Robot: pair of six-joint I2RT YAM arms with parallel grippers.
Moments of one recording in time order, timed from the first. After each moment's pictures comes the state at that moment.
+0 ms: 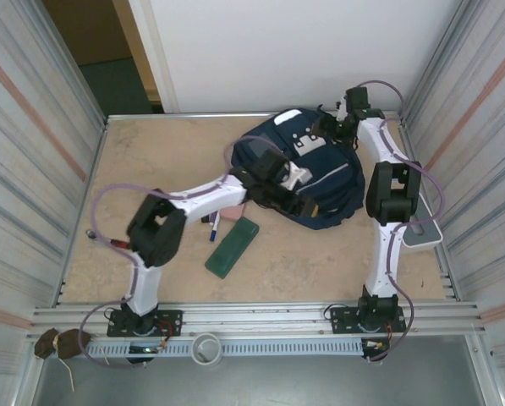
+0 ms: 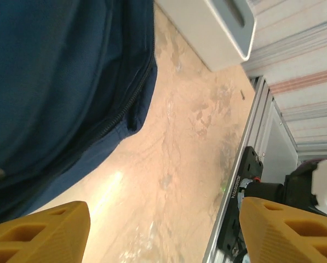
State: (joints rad) left arm -0.79 1.98 1.54 -0.37 0.67 -0.36; right arm 0.05 2.25 2.03 -0.74 -0.25 0.29
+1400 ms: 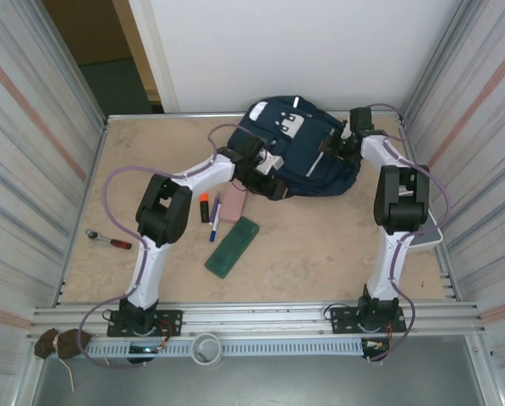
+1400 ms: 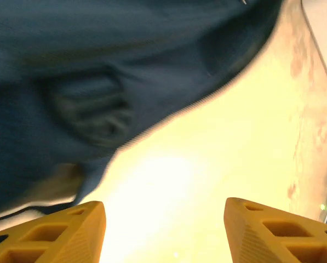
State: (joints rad) left arm -0.62 2.23 1.77 -0.66 0.60 -0.13; right arm 0.03 2.12 1.66 -0.51 -0.30 0.42
